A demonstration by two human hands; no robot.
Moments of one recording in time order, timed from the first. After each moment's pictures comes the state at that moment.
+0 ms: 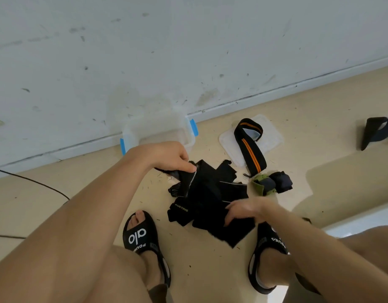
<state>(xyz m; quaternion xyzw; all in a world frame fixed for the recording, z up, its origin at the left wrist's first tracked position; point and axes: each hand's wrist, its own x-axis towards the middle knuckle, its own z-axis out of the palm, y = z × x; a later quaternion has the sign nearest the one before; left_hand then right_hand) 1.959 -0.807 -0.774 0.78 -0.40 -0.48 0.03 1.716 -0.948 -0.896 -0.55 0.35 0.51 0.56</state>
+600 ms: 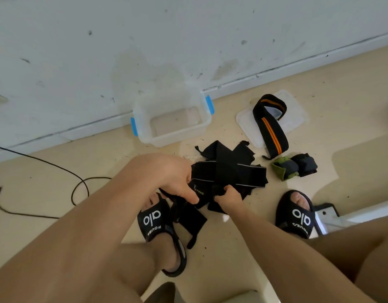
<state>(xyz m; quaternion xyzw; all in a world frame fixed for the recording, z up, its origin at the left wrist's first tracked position) 1.916 -0.757 -0.757 0.73 -0.41 -0.51 -0.18 1.747 -0.839 -1.008 -0.67 0.52 0.24 0.47</state>
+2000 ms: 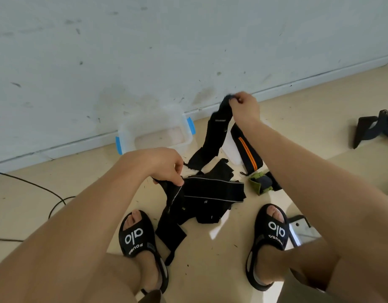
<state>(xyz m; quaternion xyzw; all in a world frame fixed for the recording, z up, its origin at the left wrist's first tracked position) 1.938 -0.789 -0.750 0.79 -0.41 -0.45 -0.07 1.868 -1.030 -0.805 -0.75 0.46 -0.14 0.45</state>
